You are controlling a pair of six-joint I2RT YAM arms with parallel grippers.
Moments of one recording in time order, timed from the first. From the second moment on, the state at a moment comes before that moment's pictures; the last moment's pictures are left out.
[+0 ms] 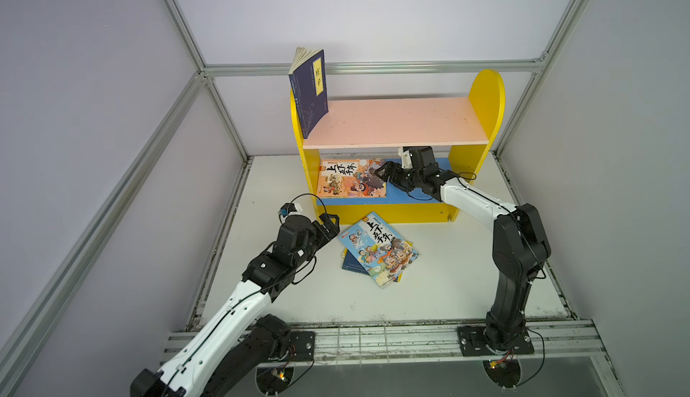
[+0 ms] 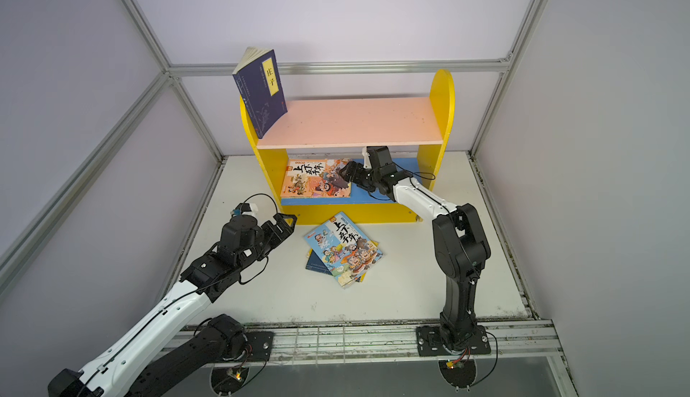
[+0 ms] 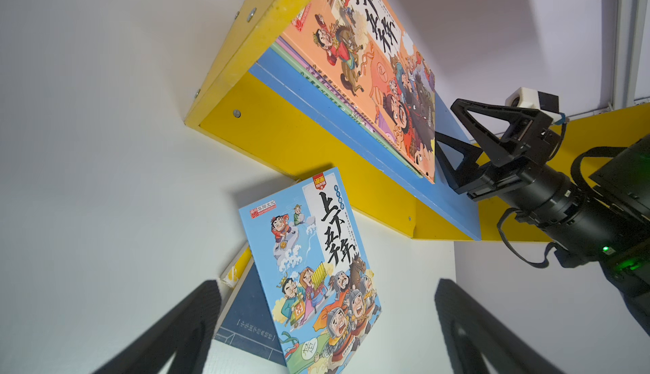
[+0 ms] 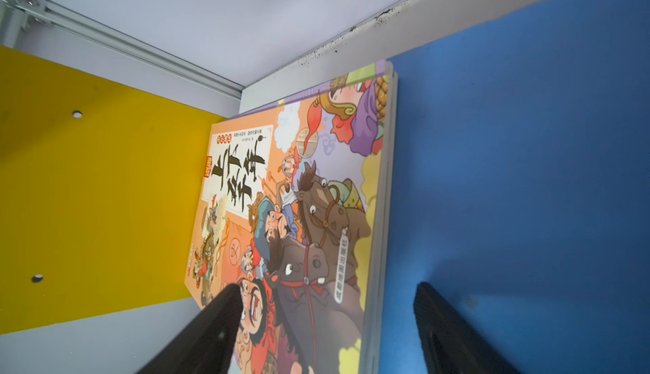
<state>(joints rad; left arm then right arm) -0.45 0.83 0.69 -0.41 -0.06 -1.00 0.44 1.90 1.48 -0.16 -0.37 0.76</state>
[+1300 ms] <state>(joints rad) -0.45 0.85 0.68 -0.41 -0.05 -1.00 0.42 1.92 1.47 0.00 -0.44 0.86</state>
